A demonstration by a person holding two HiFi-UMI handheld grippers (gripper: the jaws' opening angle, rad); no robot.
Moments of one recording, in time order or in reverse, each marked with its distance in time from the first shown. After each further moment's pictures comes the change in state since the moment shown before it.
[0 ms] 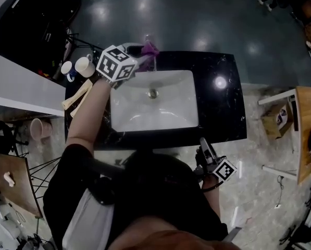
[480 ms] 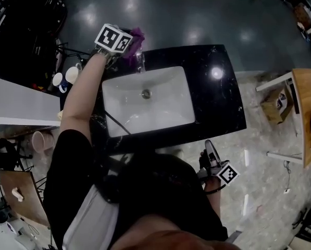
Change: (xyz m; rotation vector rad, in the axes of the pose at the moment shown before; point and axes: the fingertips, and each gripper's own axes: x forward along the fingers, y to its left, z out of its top) left arm 0.068 0.086 -0.004 0.010 0.272 0.069; right arm -0.048 -0.027 0.002 0.084 -0.140 -0.110
